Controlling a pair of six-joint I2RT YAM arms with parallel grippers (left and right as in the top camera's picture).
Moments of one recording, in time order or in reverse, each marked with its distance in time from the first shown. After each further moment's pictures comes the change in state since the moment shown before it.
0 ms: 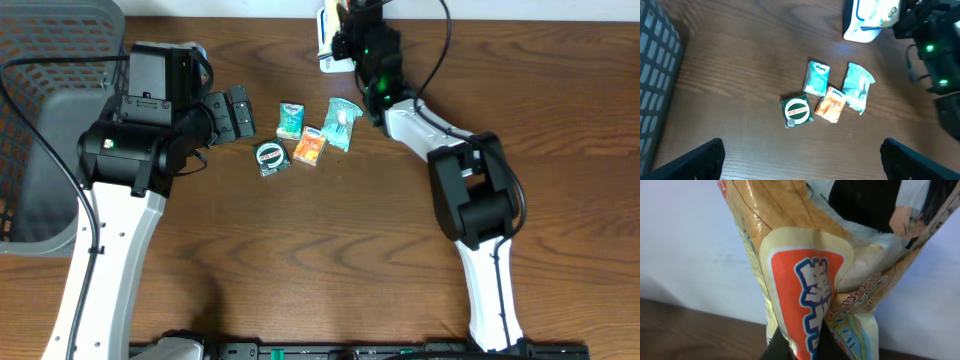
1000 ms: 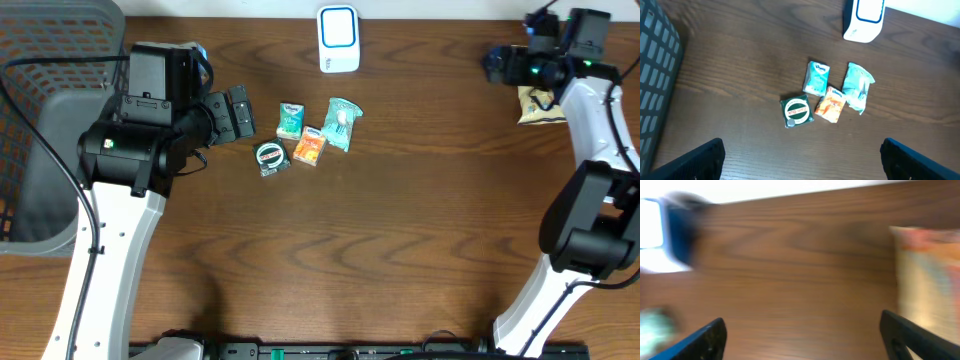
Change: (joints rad) left arm 0.000 0.000 0.000 0.000 0.000 0.000; right arm -0.581 -0.277 0.020 -1.103 -0.464 -0.200
